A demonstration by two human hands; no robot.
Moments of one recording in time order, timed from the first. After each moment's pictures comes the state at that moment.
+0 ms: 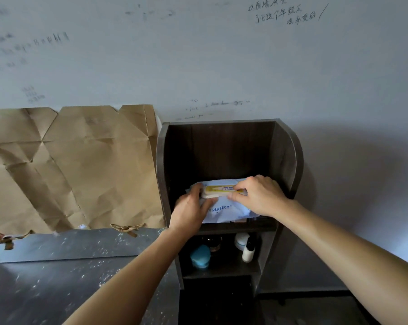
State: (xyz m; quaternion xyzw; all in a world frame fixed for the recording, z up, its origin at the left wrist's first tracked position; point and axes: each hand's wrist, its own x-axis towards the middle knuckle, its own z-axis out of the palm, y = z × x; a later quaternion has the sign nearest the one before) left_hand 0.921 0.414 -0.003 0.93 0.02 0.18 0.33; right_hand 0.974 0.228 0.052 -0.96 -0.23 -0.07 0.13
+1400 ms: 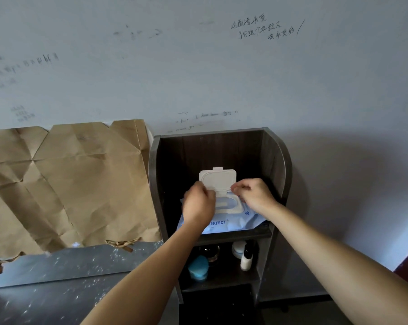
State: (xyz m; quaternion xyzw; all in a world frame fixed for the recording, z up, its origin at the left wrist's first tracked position) left_hand 0.948 0.378 0.032 0.90 0.12 0.18 0.39; right_hand 1.005 0.227 0.025 -0.84 -0.09 -0.01 0.53
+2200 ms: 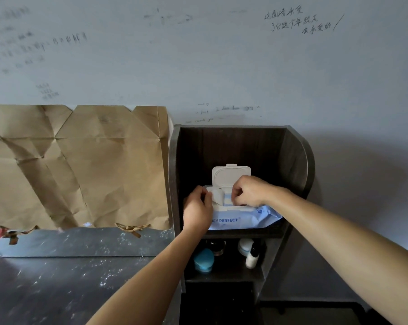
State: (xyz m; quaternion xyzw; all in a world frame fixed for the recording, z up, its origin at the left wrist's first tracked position) left_hand 0.934 0.407 -0.009 0.83 0.13 0.23 0.49; right_hand 1.012 0.262 0.054 -0.95 -0.25 0.12 0.15
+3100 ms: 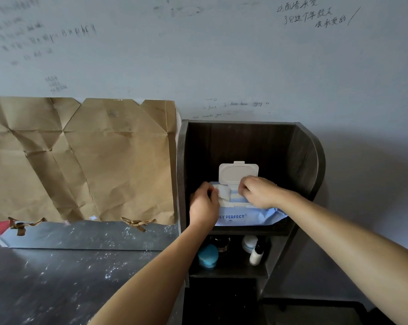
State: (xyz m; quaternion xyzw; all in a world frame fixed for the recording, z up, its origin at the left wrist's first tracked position) left_hand 0.933 0.408 -0.009 0.84 0.13 0.22 0.48; right_hand 1.007 0.259 0.047 -0.96 -0.27 0.08 0.09
